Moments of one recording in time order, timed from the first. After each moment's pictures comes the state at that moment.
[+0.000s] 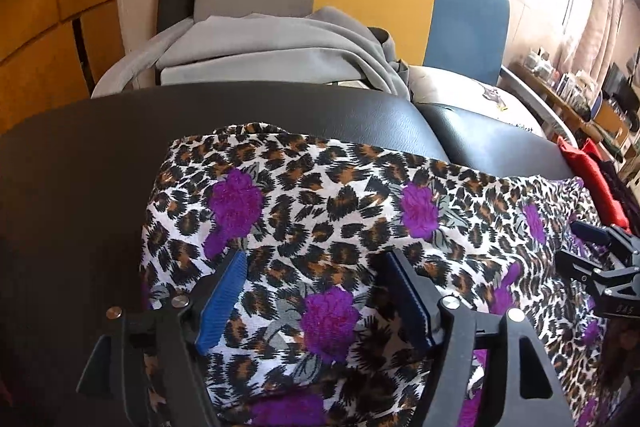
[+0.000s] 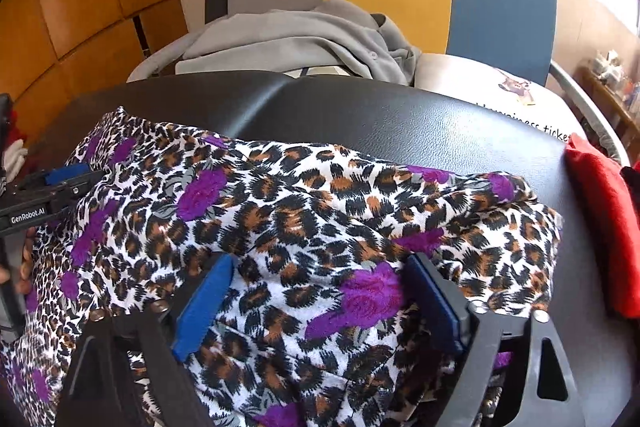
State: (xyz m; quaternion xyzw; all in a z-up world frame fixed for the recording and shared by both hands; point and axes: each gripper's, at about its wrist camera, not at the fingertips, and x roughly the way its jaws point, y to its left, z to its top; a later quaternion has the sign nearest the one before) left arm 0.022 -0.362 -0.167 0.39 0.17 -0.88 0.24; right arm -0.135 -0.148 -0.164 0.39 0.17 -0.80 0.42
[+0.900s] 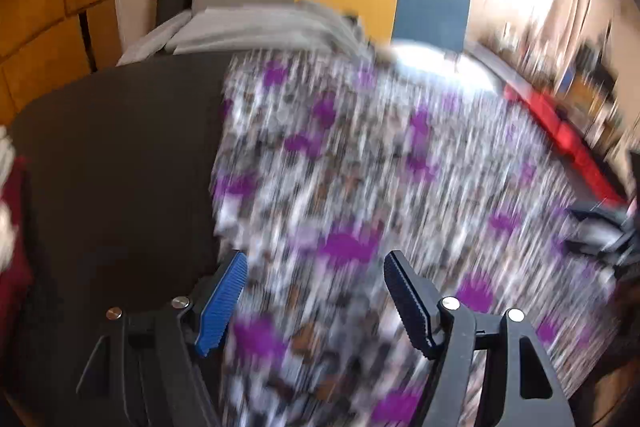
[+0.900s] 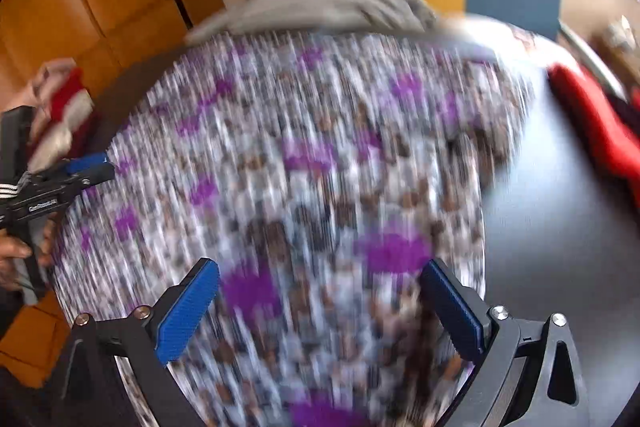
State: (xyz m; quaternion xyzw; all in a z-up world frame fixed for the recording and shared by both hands) left arm 0.162 -0.267 -0.160 0.42 0.14 -0.87 0.21; right arm -0.018 -0.044 -0.151 0.44 0.17 -0.76 0.45
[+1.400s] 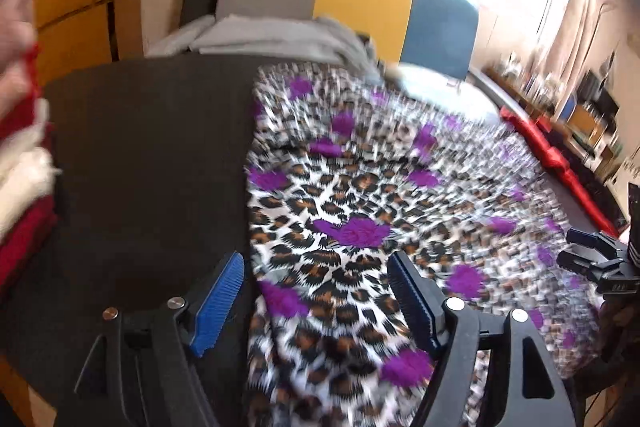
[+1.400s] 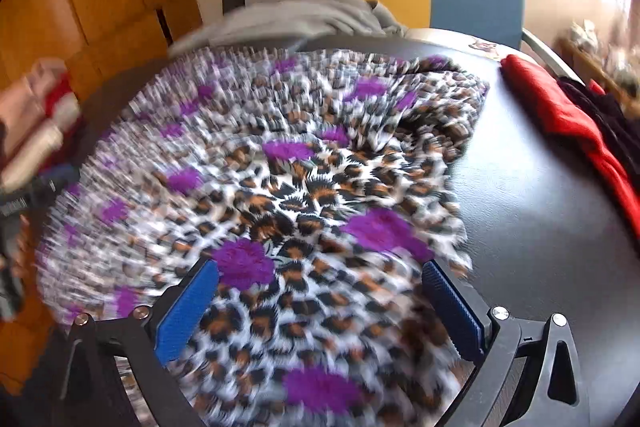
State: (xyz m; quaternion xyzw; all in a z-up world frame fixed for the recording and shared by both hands) left arm 0.217 -0.265 -0.128 0.36 0.19 -0.89 0.23; right arm 0.007 -0.003 -0.130 0.40 0.14 -0.80 0.42
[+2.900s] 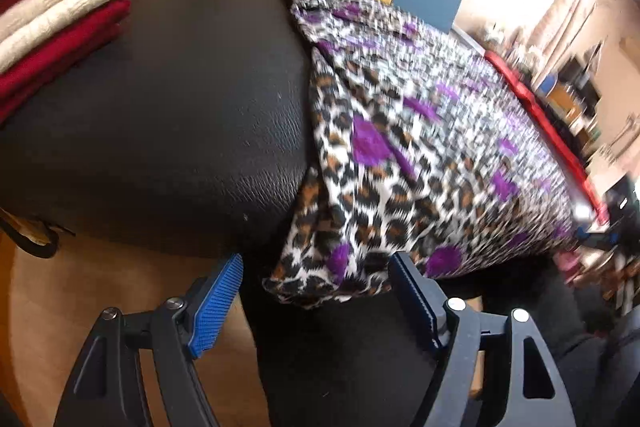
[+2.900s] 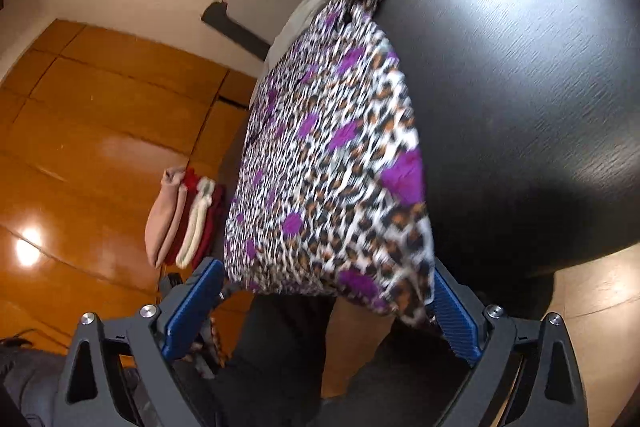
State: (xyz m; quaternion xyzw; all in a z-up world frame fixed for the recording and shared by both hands) left arm 0.334 -0.228 -0.188 0.42 0.27 -0.85 0.15; right arm 0.045 0.163 -0.181 0.55 -0.21 -0.63 0.51
